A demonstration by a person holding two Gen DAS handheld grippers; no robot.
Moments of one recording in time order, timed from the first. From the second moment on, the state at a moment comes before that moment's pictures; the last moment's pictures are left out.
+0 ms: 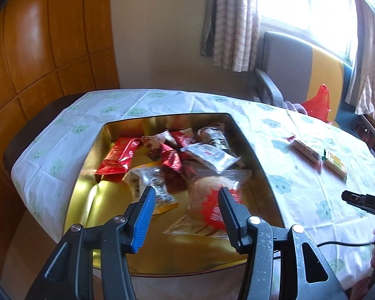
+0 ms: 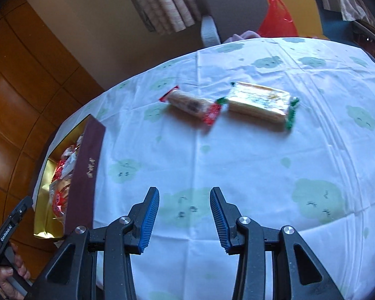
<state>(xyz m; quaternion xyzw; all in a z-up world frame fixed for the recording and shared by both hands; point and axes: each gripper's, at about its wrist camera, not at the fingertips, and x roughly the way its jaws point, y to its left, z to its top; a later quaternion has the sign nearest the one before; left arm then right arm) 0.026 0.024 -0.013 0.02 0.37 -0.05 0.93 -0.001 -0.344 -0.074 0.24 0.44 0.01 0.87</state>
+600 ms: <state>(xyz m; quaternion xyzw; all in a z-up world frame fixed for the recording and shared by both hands) 0.027 -0.038 -0.011 0.06 0.37 -0.16 0.91 0.093 -0.388 -0.065 -0.01 0.49 0.03 0.87</state>
